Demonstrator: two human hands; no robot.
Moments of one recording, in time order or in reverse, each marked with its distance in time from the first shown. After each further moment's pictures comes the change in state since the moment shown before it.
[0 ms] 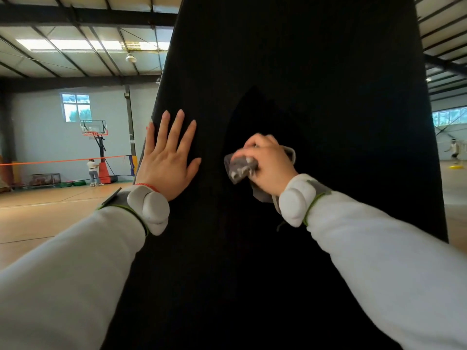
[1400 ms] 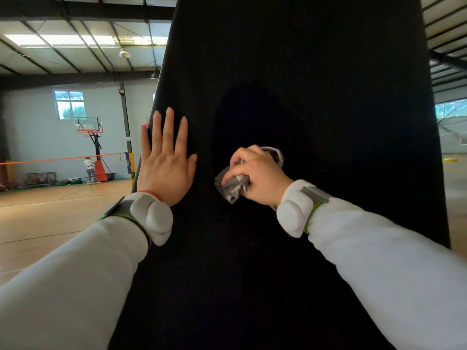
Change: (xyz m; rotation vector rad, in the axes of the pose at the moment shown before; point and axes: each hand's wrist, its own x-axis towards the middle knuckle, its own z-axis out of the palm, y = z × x) left_hand -0.010 0.002 0.010 0.015 0.090 -0.091; right_hand -0.006 -0.014 0.016 -0.011 -0.188 -0.183
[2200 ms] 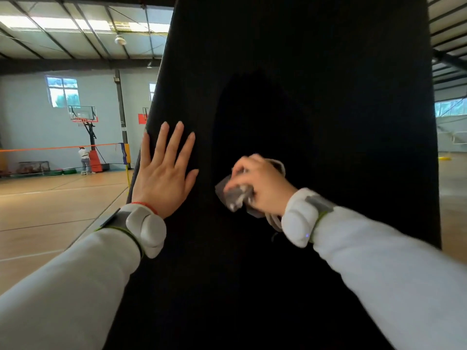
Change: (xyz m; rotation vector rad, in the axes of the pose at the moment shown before) left_hand -0.037 -0.006 0.008 0.061 -0.022 0.135; right_hand -0.030 -0.007 0.015 0.016 0.053 -0.056
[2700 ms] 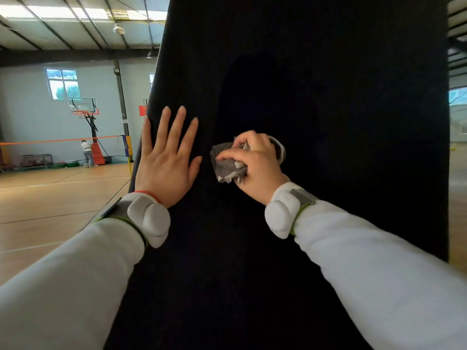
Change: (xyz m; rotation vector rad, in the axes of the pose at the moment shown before) left_hand 0.000 0.002 0.000 -0.012 0.023 -0.014; right_hand 0.012 -0.006 0.033 0.005 0.334 0.167
